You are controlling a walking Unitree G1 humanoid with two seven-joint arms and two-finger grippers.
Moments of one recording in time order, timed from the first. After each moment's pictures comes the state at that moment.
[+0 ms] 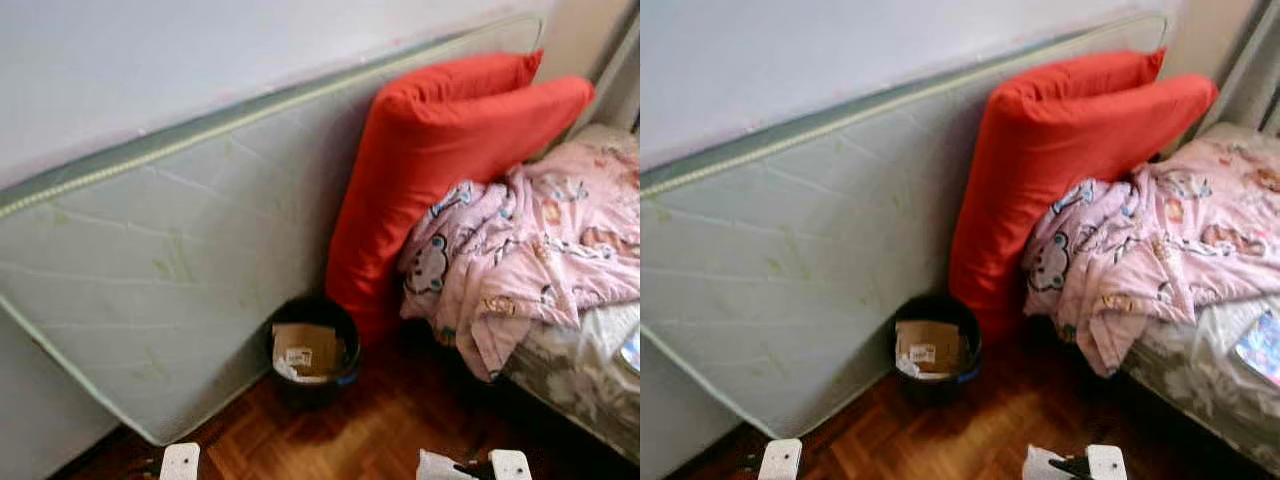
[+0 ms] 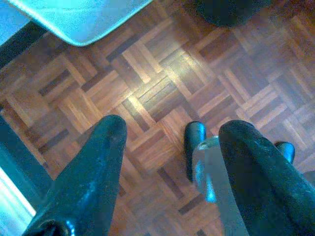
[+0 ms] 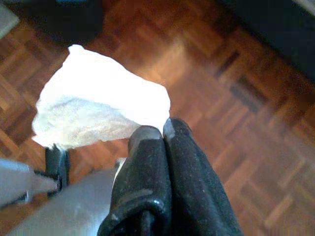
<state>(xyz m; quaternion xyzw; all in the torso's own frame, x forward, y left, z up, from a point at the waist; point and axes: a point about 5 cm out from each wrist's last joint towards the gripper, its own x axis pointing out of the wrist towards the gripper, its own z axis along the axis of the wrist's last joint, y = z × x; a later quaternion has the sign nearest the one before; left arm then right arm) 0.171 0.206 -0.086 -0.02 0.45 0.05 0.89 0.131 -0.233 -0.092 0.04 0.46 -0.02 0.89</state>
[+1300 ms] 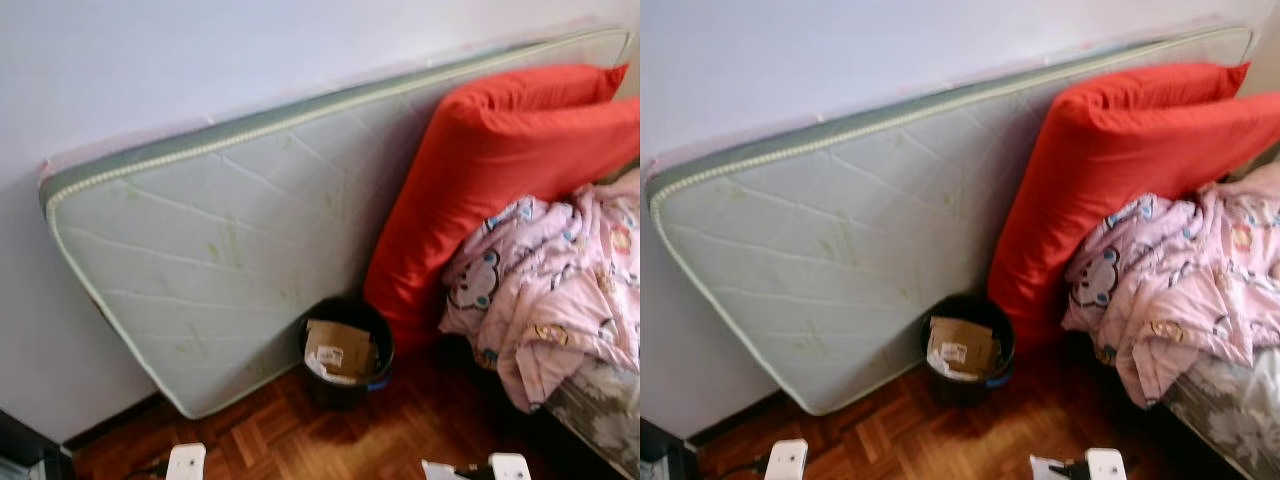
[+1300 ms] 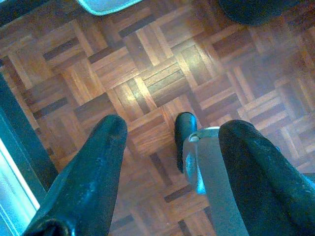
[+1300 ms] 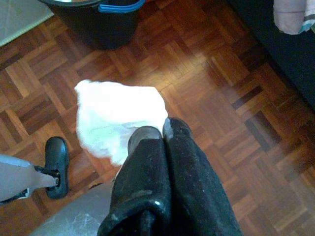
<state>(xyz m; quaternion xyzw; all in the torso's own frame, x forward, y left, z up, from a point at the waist) 0.166 0.209 -0.087 -0.02 0.45 0.05 0.89 0.138 -0.228 -0.090 0.03 0.44 0.01 0.90</state>
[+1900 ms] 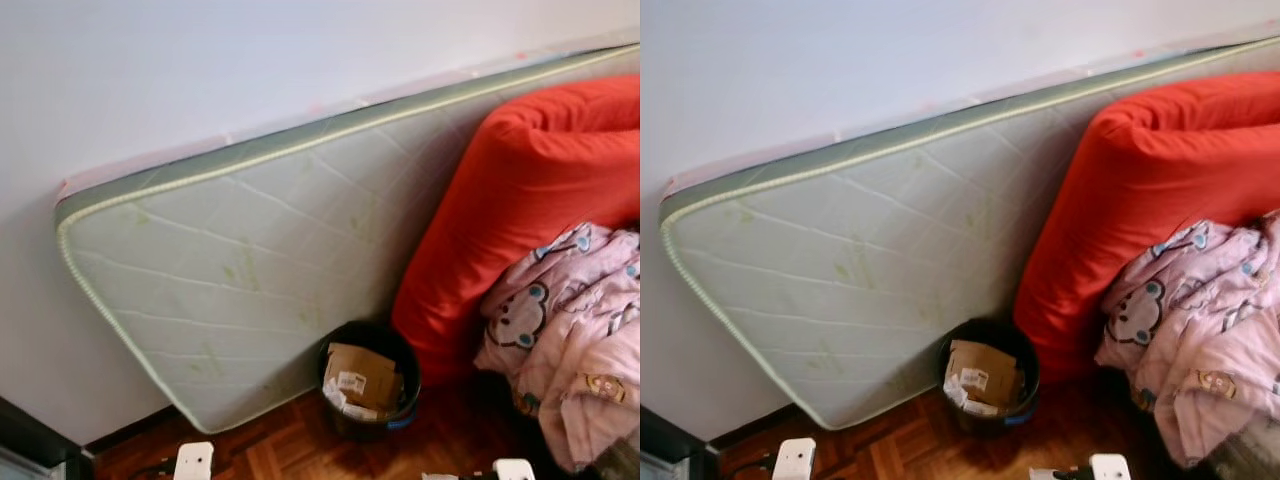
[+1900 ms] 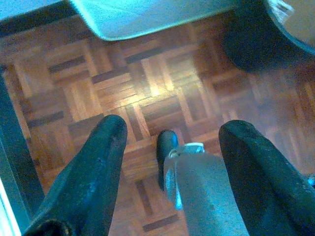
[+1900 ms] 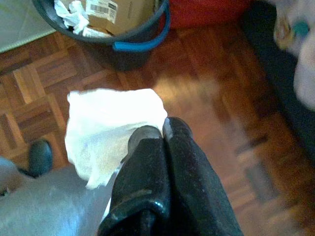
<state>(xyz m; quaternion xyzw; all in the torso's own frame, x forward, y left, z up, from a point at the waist) 0.180 0.200 -0.082 -0.03 0.44 0.03 0.90 0.130 -0.237 -0.090 0.02 0.45 0.01 0.89</state>
